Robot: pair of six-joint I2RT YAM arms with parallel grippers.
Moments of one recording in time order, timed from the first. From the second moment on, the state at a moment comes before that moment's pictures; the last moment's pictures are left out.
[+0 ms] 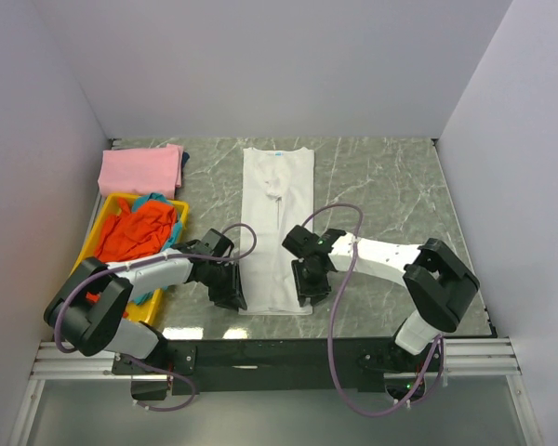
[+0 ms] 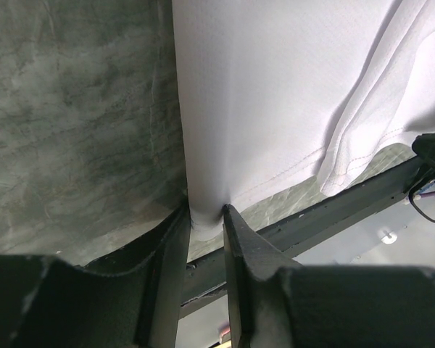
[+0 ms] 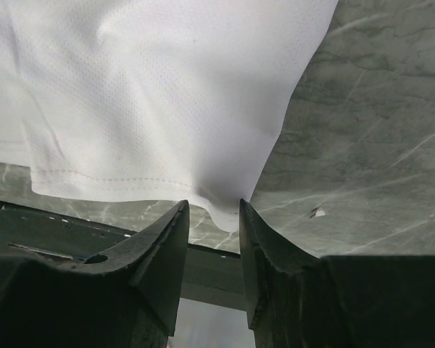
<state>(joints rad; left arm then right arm) -0.60 1.42 0.61 -0.45 0.40 -0.74 0.87 1.61 0.96 -0.77 -0.09 0.74</state>
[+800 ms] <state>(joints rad) -0.61 1.45 0.61 -0.44 0.42 -0.75 0.87 1.64 0.94 -0.77 -0.08 0.73</state>
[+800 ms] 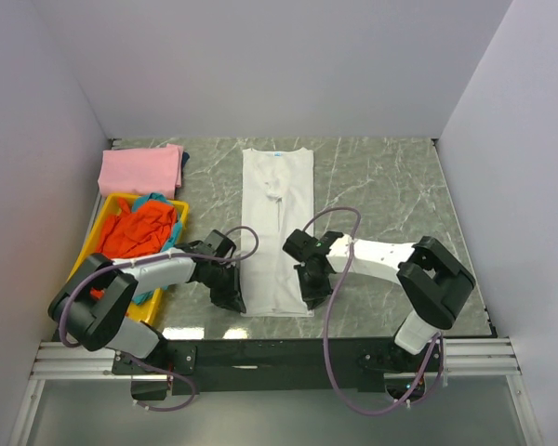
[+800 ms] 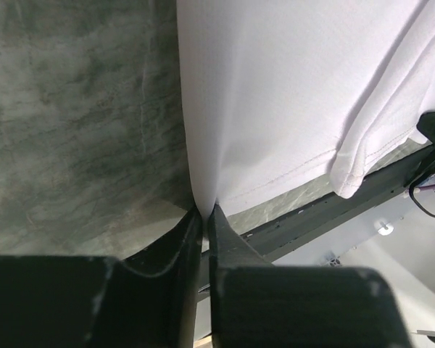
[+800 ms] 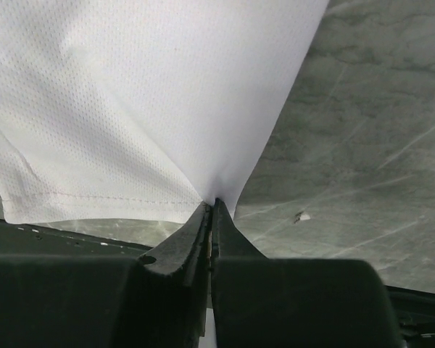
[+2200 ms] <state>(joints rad) -0.67 1.42 0.63 -0.46 0.40 -0.77 0.84 1.43 0.84 -0.82 -0.10 0.75</state>
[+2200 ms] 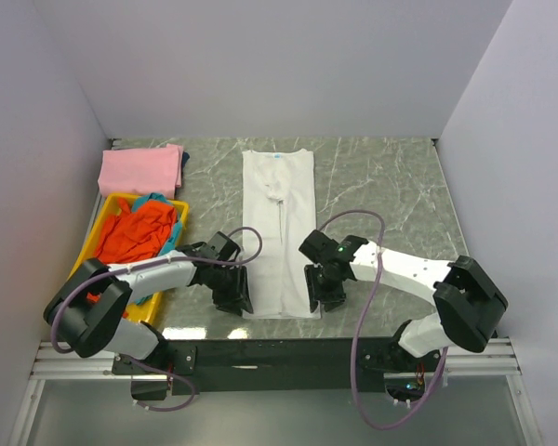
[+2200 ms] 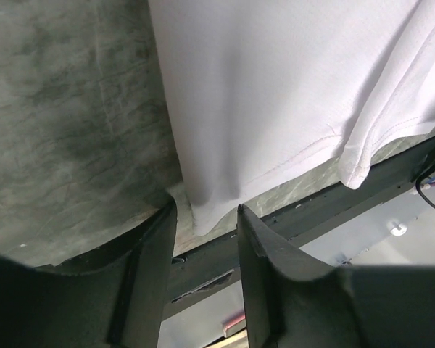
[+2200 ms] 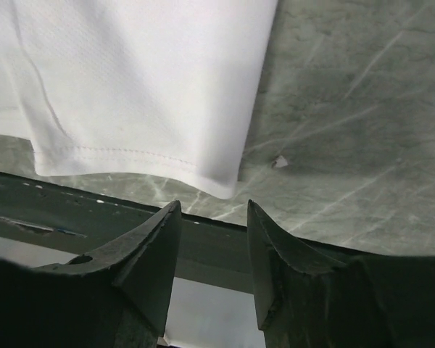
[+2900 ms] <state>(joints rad) -0.67 1.40 0.60 -0.45 0.39 -0.78 0.81 1.52 0.78 -0.74 -0.18 0.73</state>
